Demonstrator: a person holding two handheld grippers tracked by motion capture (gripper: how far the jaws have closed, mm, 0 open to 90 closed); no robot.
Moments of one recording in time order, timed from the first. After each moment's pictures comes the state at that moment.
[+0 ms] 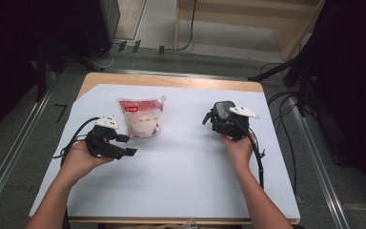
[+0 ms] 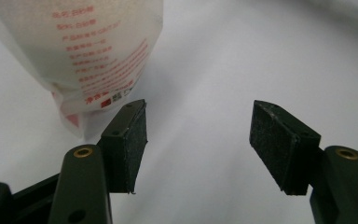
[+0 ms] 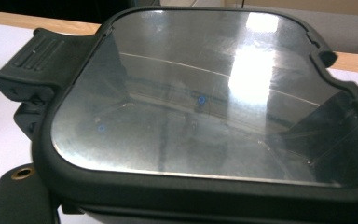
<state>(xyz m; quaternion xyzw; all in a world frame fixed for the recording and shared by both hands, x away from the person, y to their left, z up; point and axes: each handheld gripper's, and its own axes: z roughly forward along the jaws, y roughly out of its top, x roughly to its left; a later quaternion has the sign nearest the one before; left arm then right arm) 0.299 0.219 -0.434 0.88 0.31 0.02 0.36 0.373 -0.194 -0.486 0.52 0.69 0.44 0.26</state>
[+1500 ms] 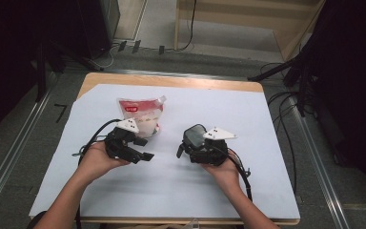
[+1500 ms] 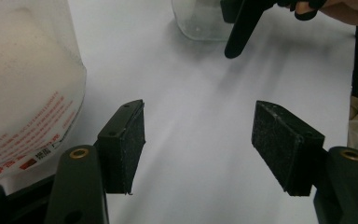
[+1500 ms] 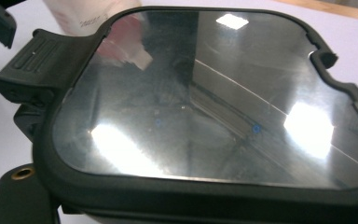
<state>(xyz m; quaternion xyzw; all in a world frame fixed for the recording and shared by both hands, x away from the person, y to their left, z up) 0.299 0.172 -0.436 0.89 0.27 -0.01 0.36 0.299 -0.131 -0.491 0.39 0.78 0.46 0.15</state>
